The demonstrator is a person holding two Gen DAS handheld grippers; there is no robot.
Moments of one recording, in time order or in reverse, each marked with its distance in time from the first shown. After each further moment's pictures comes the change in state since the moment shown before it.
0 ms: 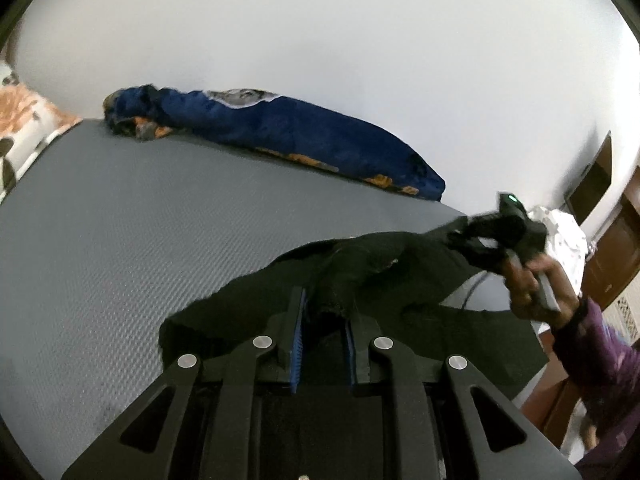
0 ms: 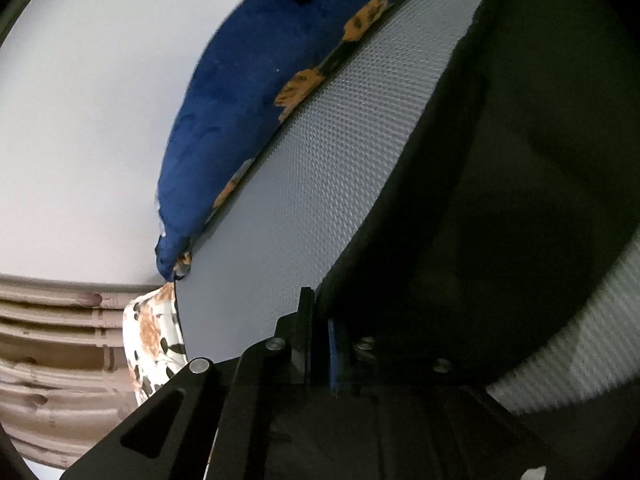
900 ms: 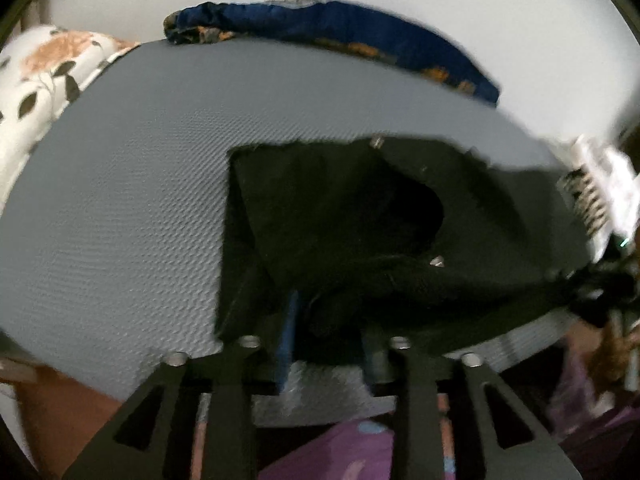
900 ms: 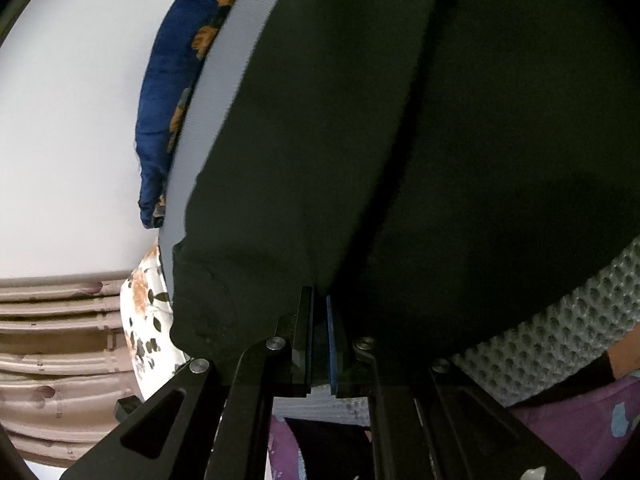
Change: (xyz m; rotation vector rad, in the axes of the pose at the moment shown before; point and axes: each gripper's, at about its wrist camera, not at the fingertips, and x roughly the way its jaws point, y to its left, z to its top) left arm -0.019 0.002 -0.110 0.013 0.270 0.283; right arm -0.058 -0.122 -0.214 0.169 0.005 -0.002
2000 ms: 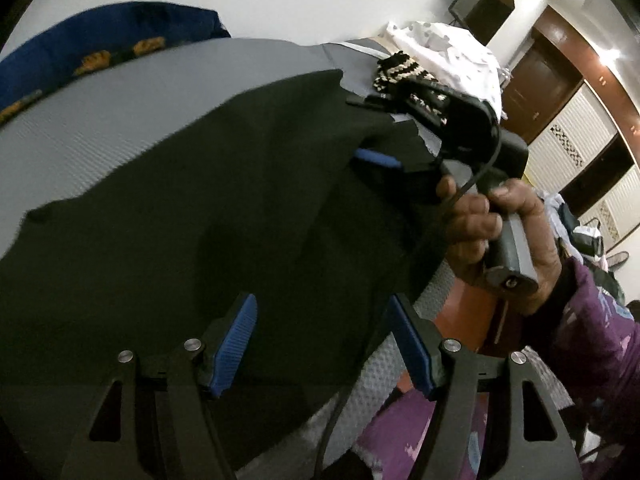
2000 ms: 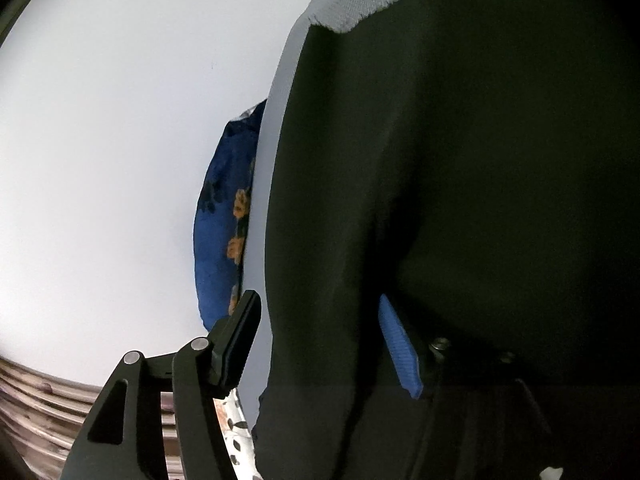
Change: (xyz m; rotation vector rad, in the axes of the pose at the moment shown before) left arm 0.085 -0.331 0.039 0.487 0.142 -0.502; right arm -0.106 -0.085 0.182 0.150 -0.374 0.269
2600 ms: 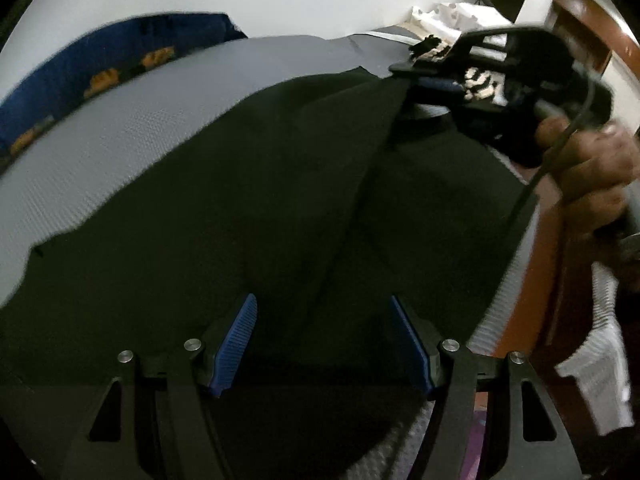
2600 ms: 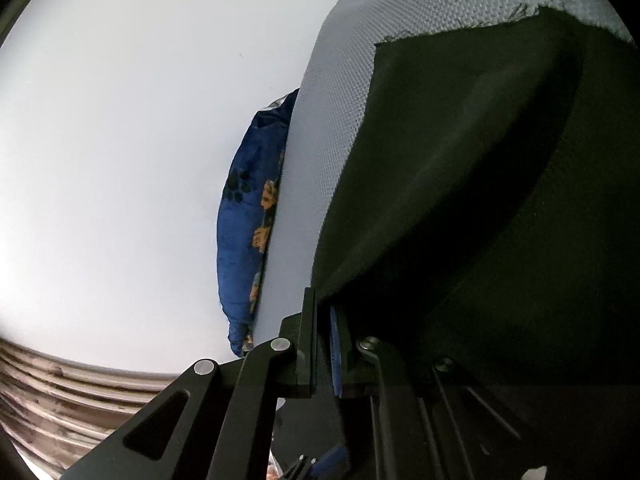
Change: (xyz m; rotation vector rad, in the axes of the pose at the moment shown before) left arm 0.052 -0.021 0.018 0.074 -0.005 0.232; right arm -0.016 0.036 0.012 -0.019 0.076 0.038
